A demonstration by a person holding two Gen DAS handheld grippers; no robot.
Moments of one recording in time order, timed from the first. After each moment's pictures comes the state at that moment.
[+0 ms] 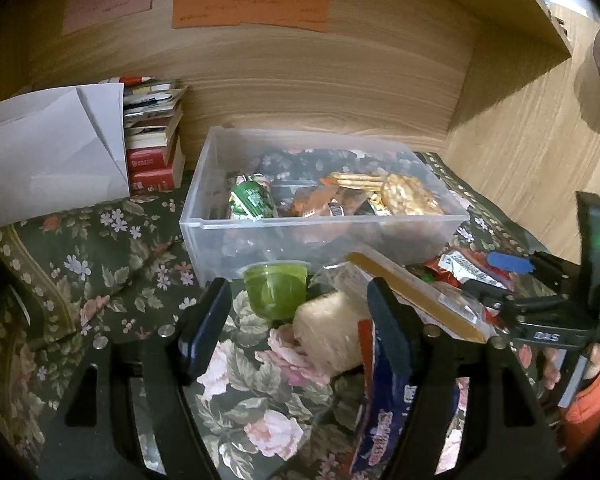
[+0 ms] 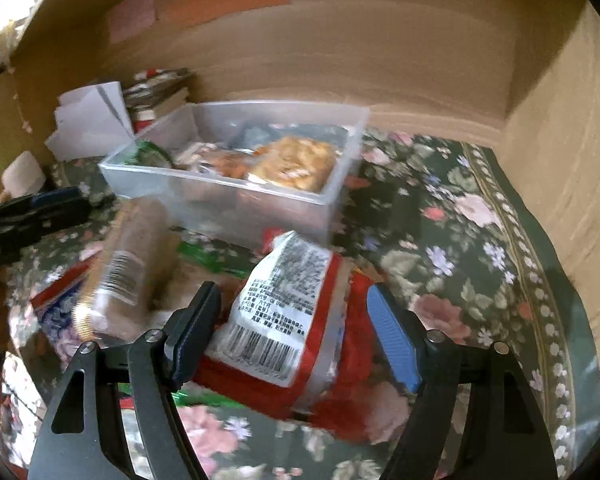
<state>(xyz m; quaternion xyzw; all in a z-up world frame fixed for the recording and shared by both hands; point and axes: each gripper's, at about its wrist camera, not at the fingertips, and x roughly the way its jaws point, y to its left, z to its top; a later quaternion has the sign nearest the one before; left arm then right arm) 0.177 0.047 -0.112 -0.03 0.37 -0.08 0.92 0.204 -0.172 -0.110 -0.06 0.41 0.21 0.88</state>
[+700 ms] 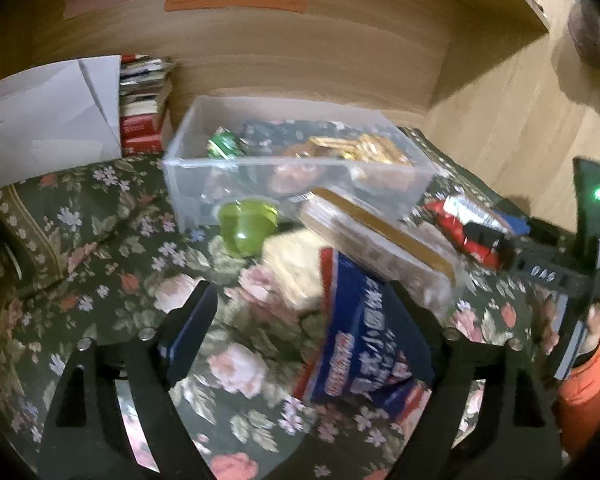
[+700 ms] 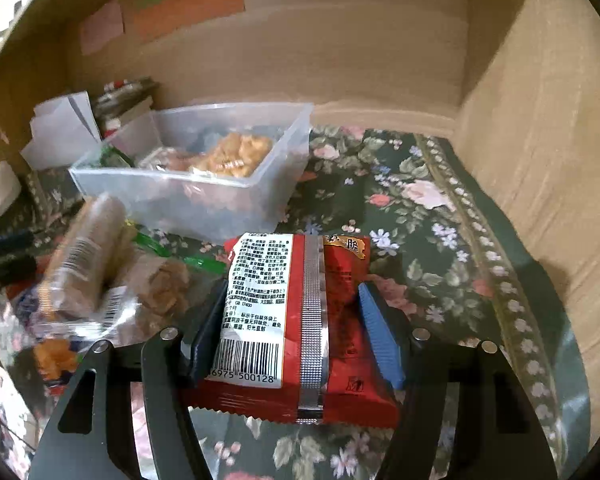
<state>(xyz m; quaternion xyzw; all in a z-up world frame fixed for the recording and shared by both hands) 0.138 0.021 -0.126 -0.04 0.40 -0.09 0.91 0.182 -0.203 -0.097 -0.04 0.38 0.18 0.91</state>
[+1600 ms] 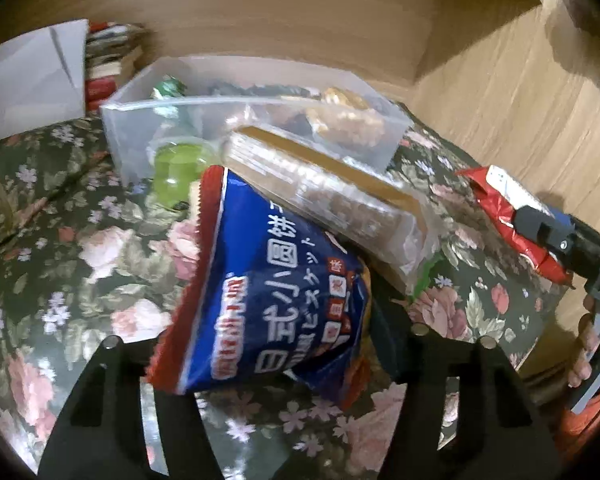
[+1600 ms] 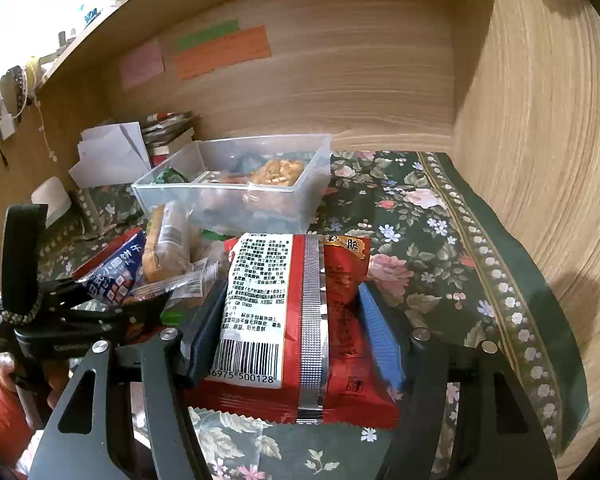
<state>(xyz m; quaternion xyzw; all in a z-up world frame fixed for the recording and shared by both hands) 0.138 -0.018 -0.157 -0.05 0.41 -0.10 0.90 0.128 -0.216 -0.079 0.00 0.34 0.21 0.92</state>
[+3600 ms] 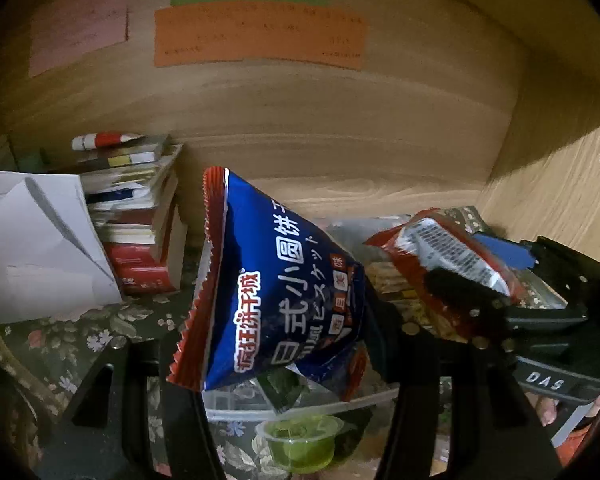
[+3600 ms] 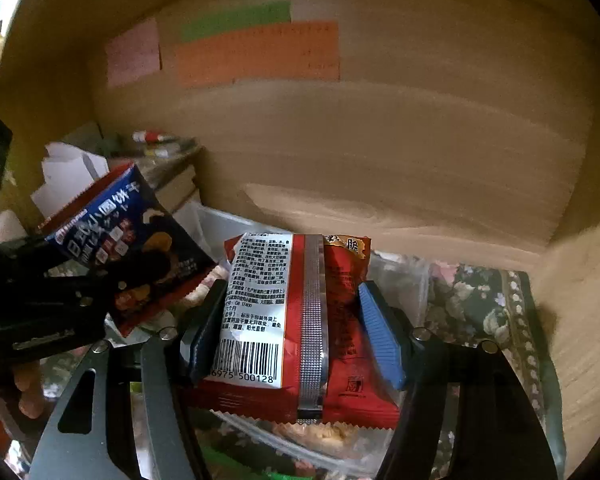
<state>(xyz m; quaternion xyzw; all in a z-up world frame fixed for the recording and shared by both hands) 0.292 0.046 -0.086 -0.03 0.35 -0.05 0.93 0.286 -0.096 -0.062 -0.08 0.33 0.24 0.91</state>
